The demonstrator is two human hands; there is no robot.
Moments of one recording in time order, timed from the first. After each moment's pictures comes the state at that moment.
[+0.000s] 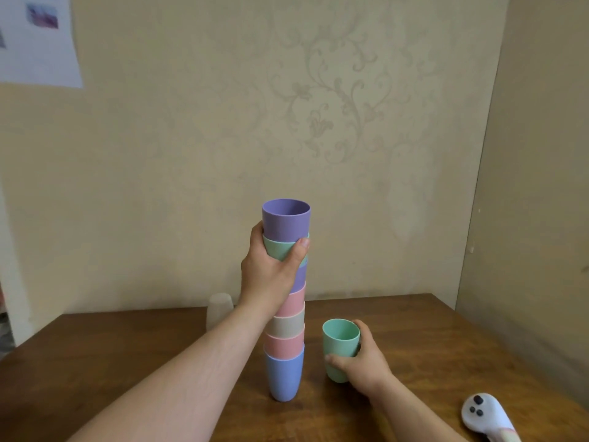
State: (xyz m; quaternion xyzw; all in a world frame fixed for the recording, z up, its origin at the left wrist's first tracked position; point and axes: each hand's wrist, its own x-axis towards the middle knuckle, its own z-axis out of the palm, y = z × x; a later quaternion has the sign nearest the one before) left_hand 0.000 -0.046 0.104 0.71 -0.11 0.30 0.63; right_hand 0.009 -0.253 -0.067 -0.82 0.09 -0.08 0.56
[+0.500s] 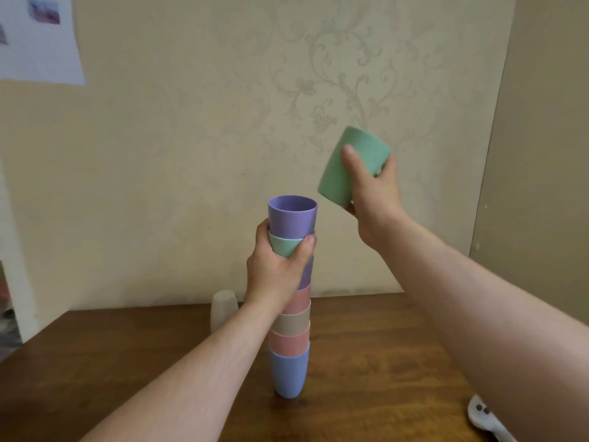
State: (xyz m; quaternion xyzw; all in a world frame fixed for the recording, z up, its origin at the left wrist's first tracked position) left_hand 0.001 -0.051 0.102 0.71 -0.11 0.31 0.62; right_hand -0.014 -0.199 0.220 -0.58 -0.11 -0.29 0.76
